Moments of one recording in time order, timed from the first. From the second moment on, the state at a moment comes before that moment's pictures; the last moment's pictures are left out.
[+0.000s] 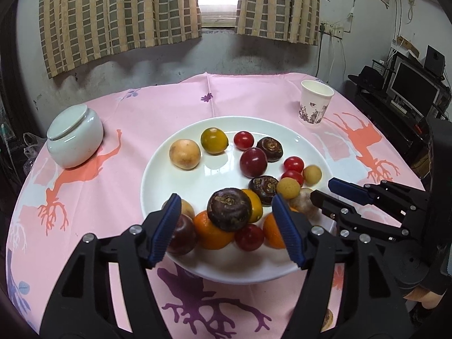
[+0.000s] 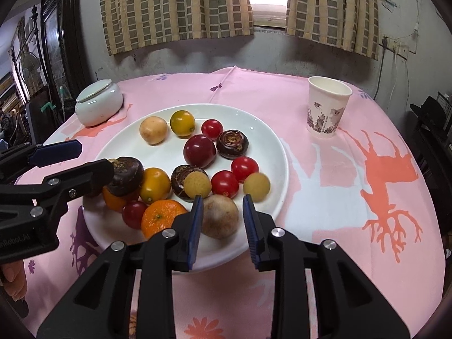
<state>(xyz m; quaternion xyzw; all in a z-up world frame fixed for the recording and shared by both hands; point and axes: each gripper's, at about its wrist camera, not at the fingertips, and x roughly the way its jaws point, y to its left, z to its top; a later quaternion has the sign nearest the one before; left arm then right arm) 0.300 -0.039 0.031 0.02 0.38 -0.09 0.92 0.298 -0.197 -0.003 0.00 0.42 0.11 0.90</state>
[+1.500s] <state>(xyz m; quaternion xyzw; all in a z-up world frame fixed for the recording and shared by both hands) 0.139 -0.041 -0.002 0.04 0.43 -0.13 0.89 0.149 -0.210 0.013 0.05 0.41 0.16 0.89</state>
